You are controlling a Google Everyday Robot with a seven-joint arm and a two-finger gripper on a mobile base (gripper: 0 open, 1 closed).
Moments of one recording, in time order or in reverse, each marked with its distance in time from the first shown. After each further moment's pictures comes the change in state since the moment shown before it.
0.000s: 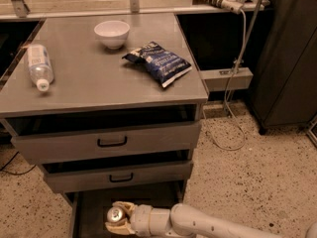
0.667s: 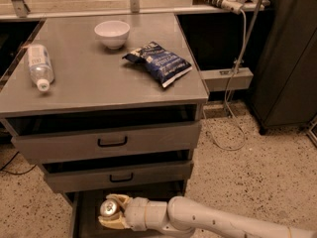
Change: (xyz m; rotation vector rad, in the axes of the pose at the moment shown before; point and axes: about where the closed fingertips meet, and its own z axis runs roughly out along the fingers) arm -0.062 0.009 -0.003 -0.002 -0.013 -0.045
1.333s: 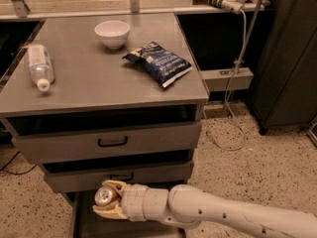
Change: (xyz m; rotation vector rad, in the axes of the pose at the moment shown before) arm -0.102 0.013 -0.027 0.040 0.045 -0.127
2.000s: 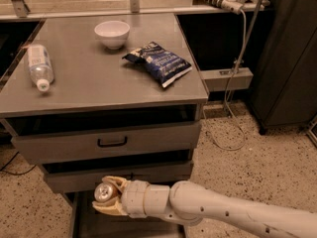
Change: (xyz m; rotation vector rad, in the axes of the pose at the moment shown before) arm -0.018 -0.004 -0.006 0.007 -0.010 -0.006
